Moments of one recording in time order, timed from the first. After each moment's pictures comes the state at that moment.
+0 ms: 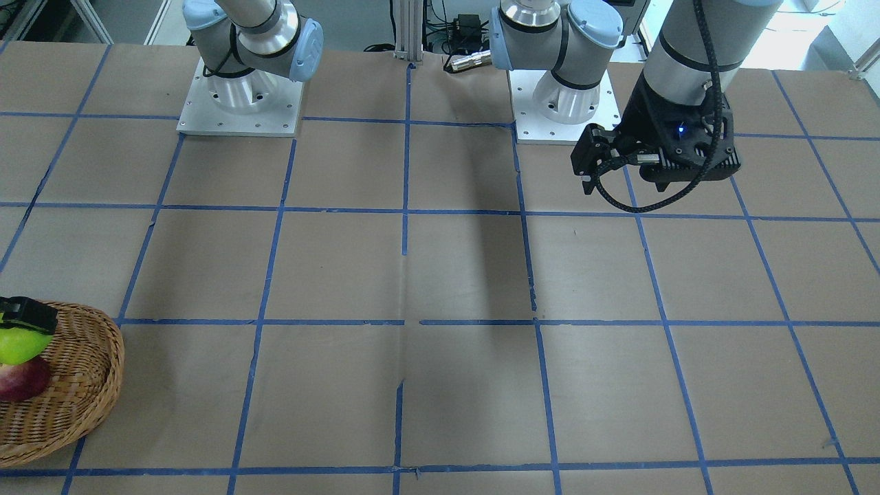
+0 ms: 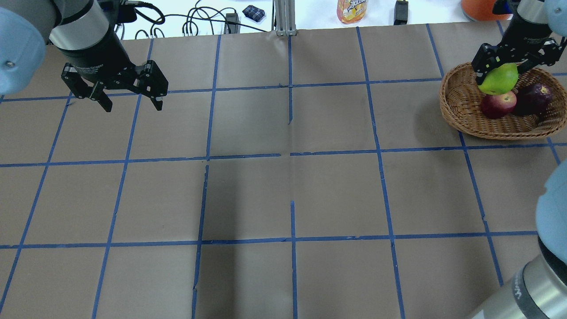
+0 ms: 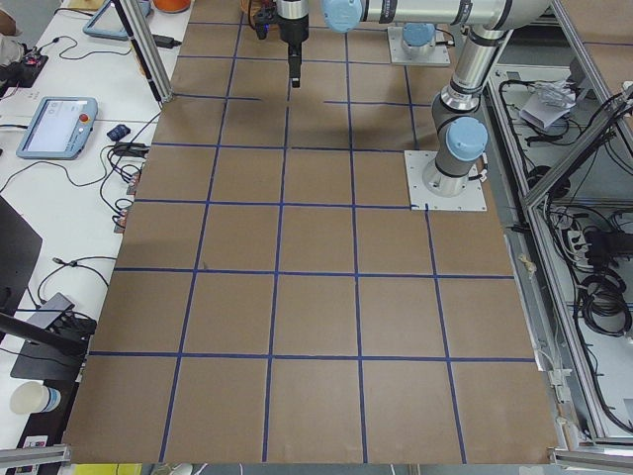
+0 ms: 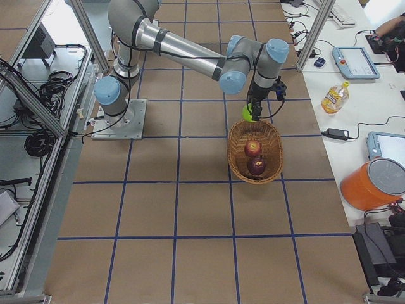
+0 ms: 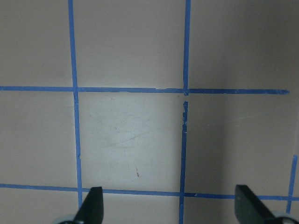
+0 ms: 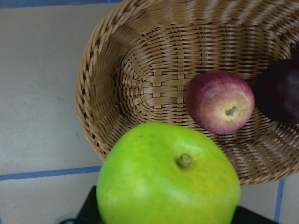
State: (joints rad) left arm -1.54 -1.60 -1.53 -1.60 1.64 0.01; right arm 1.21 -1.11 1.36 -1.75 -1.69 -0.31
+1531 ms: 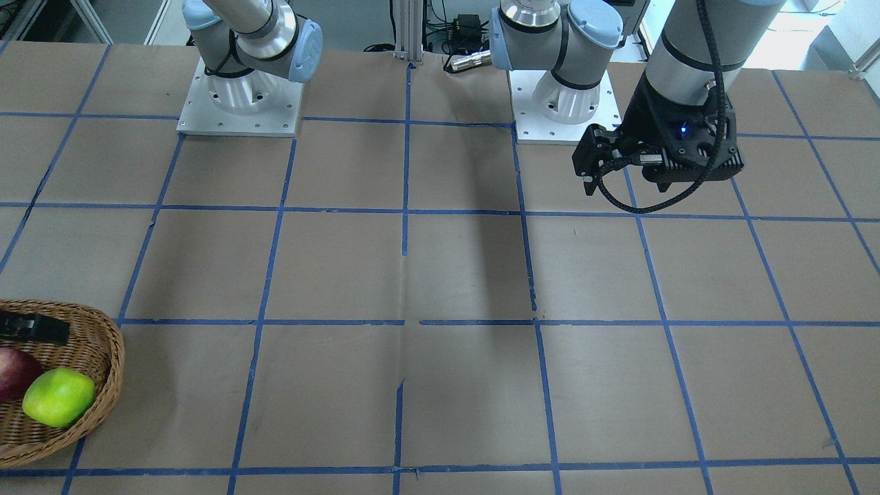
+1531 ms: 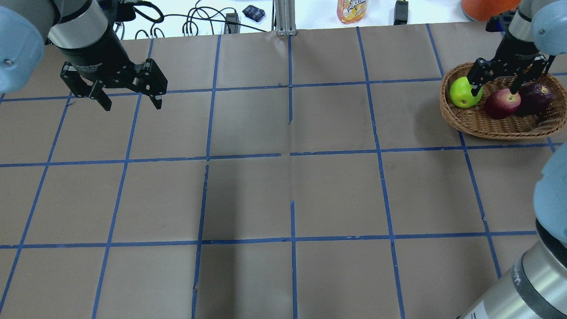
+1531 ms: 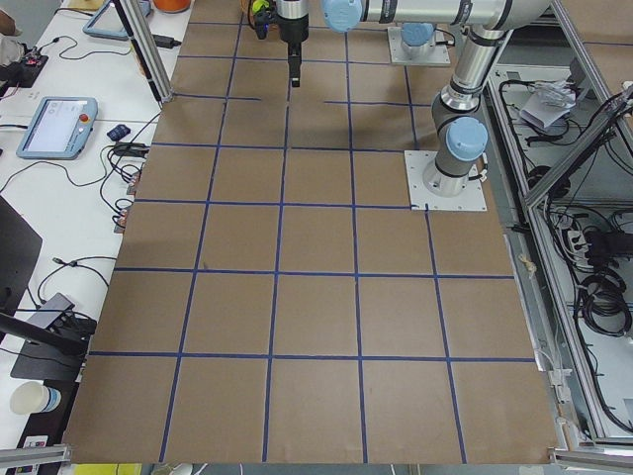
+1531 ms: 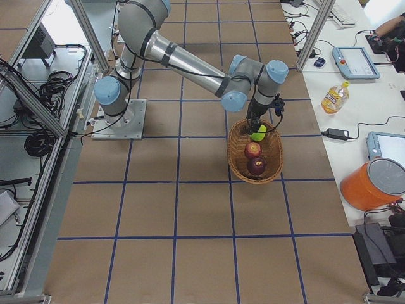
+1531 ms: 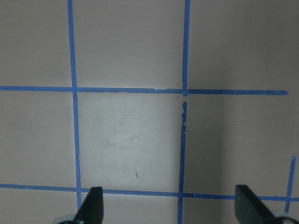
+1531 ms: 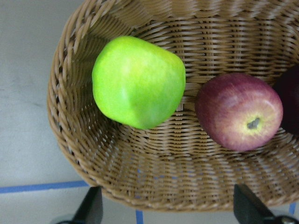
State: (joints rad) left arm -1.54 -1.60 -1.53 -1.60 1.64 0.01; right arm 1.20 -1.11 1.40 -1.74 -1.69 -0.31
